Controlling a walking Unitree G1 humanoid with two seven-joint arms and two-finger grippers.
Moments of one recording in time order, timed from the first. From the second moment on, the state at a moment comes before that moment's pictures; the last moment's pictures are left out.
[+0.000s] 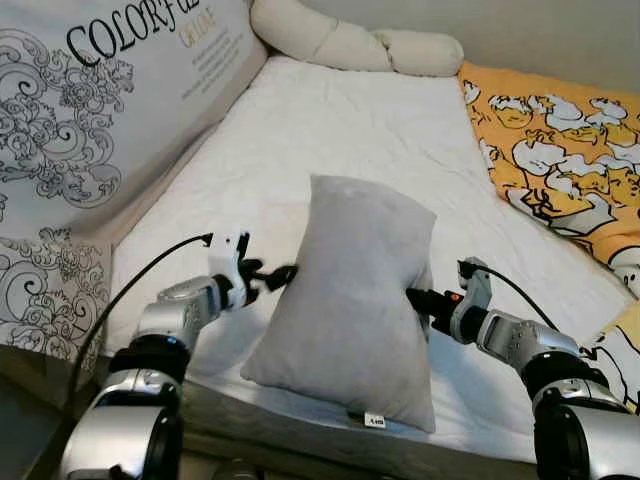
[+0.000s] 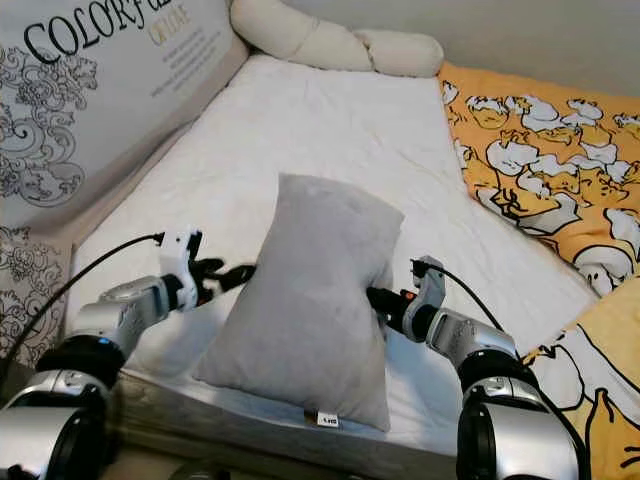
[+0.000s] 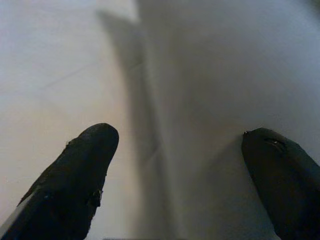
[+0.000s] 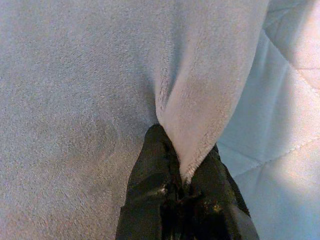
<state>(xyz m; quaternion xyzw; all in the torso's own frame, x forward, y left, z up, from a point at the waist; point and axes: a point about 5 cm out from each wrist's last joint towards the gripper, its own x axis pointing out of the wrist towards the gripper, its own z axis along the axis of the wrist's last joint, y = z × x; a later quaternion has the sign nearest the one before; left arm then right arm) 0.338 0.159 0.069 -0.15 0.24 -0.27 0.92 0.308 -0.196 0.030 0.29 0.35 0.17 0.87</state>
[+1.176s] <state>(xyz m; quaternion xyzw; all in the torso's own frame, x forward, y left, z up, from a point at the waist) 0.325 0.112 0.061 -0.26 0.28 -0.40 0.83 0.314 -0.186 0.036 0.30 0.34 0.20 0.87</state>
